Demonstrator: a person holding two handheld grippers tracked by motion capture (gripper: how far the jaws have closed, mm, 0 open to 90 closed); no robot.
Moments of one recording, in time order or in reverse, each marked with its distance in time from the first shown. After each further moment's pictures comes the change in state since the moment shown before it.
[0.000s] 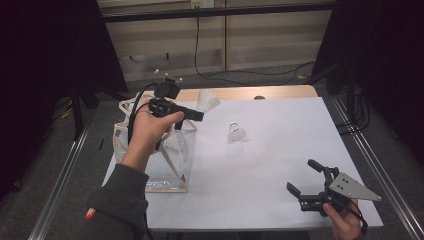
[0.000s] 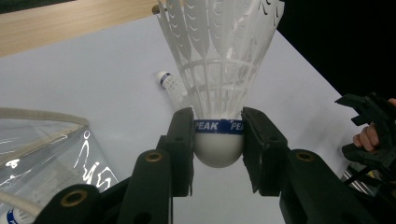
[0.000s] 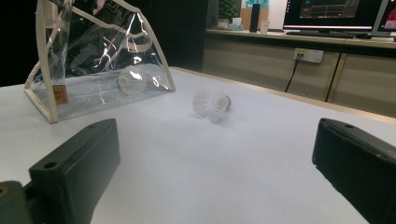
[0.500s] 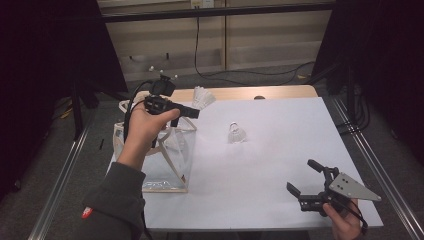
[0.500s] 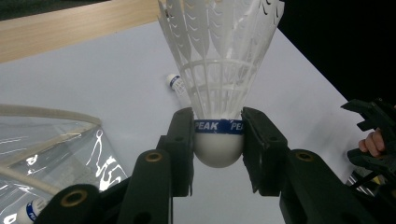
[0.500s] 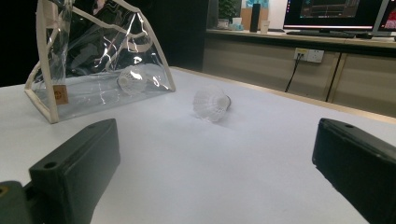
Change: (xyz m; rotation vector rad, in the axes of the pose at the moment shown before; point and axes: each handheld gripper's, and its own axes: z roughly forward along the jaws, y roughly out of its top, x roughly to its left) left arm 0.005 0.002 -0.008 -0.011 0.025 -0.013; right arm 0.000 0.000 0.000 0.003 0.001 -0.001
